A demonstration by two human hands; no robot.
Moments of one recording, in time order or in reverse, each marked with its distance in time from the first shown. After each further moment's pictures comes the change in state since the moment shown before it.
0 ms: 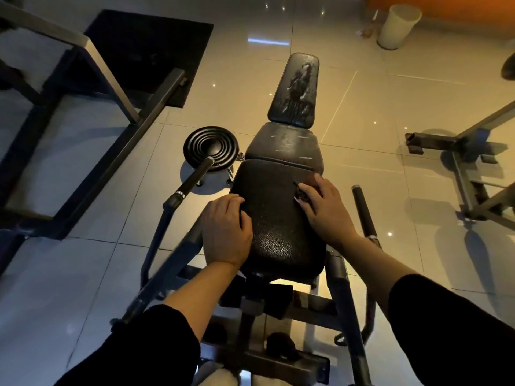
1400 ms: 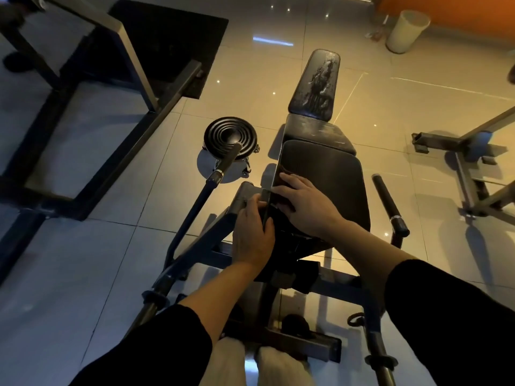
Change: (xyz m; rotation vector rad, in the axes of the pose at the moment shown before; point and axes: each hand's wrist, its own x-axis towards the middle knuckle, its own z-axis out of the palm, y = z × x) left_hand -0.062 -0.044 -0.062 -0.367 -0.203 -0.237; right_hand -0.054 -0.153 0.033 -0.214 -0.205 -0.221
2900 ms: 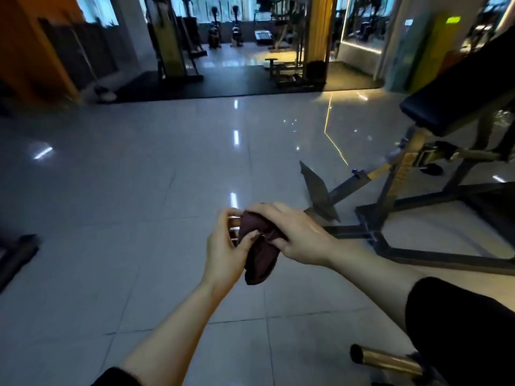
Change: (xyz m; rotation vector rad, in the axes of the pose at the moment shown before) left_hand -0.648 -0.130 -0.476 -0.198 1.415 -0.217; right_hand -0.359 -0.686 0.189 0.068 -0.269 -1.679
